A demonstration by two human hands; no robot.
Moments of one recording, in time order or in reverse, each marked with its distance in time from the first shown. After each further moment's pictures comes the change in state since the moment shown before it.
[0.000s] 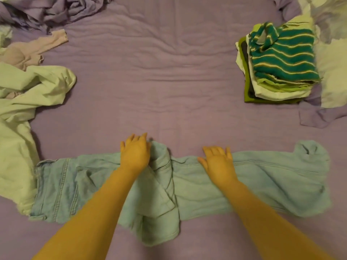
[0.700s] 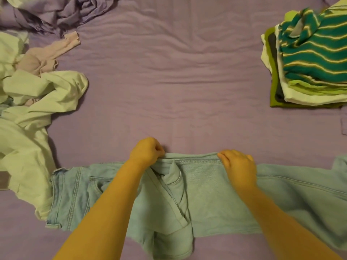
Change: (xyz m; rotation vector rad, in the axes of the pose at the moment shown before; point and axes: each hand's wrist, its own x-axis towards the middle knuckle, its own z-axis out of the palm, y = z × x) left_hand 0.044 0.002 -0.033 -0.167 -0.243 -0.062; right_hand 0.035 0.009 0.001 0.255 0.314 0.010
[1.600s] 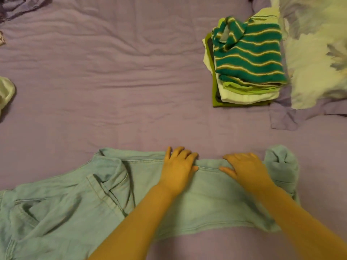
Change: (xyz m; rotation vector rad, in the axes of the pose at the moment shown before) left_hand -0.007 0.165 0.151 0.240 0.190 0.627; right_hand -0.019 0.154 -0.089 -0.364 -0.295 -0.148
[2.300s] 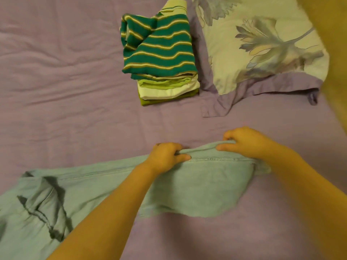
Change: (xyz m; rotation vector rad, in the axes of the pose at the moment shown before) left_hand 0.093 0.151 0.016 -0.264 -0.328 -0.030; right_hand -0.050 0.198 -0.043 0.421 -0.268 0.151
